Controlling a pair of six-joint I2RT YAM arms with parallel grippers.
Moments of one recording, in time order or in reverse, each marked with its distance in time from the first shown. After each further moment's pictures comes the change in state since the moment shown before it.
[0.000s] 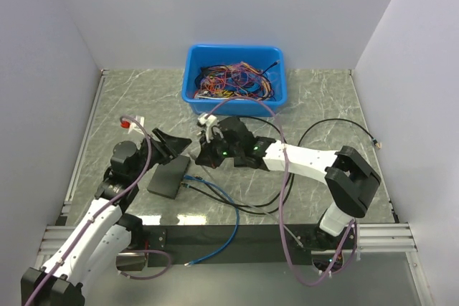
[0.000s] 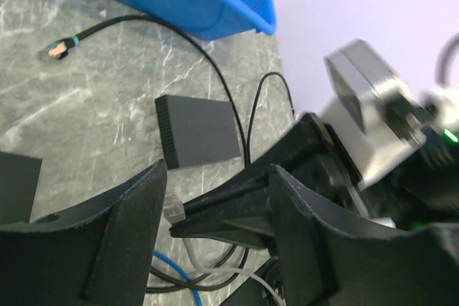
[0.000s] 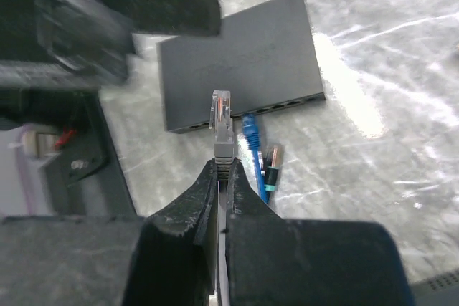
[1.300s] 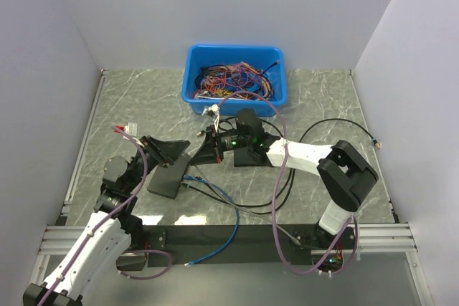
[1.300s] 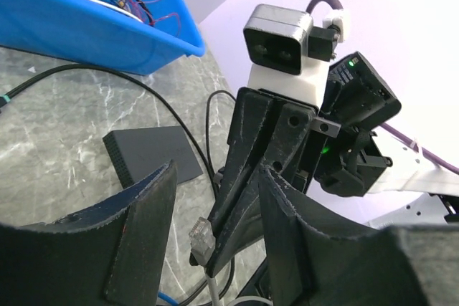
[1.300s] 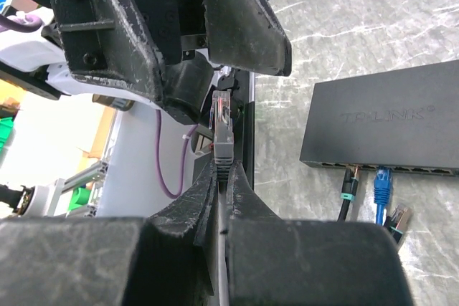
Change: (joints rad) left arm 0.000 -0.158 -0.125 0.249 0.073 0.004; right arm -0.131 0.044 -0.094 0.512 -0.583 0.378
